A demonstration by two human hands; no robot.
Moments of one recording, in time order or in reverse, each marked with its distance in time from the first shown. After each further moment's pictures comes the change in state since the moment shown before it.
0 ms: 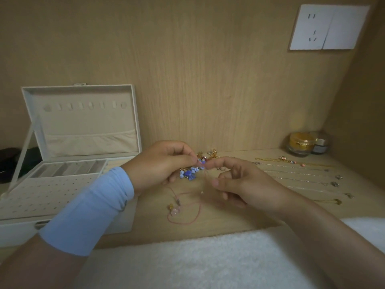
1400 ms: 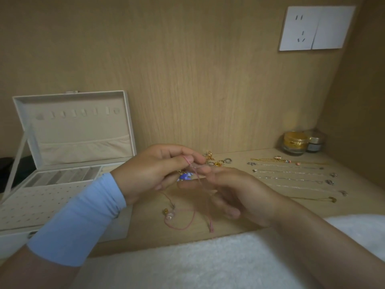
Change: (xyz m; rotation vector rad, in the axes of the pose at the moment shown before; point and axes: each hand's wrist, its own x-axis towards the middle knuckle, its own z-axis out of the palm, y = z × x) left_hand -0.008 0.008 0.003 -0.192 -0.130 0.066; right_hand -0.005 -0.003 0.009 0.188 -0.229 -0.073
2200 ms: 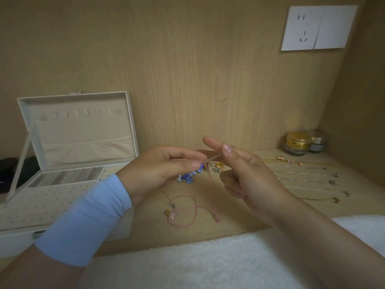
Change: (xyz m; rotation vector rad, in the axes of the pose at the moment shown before) left_hand 0.002 0.002 0.007 -0.022 0.101 -0.037; right_hand -0.003 -0.013 0.006 0.037 0.390 -0.184
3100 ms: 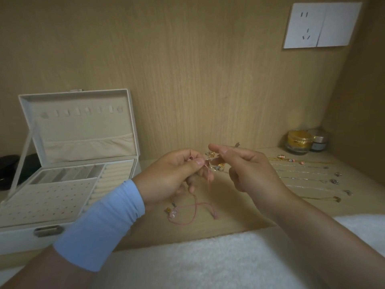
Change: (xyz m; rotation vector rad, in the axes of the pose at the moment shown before) left_hand 0.002 -0.011 0.016 -0.006 -0.046 -0.035; right_hand 0.009 0.008 -0.005 -0.114 0.242 0.040
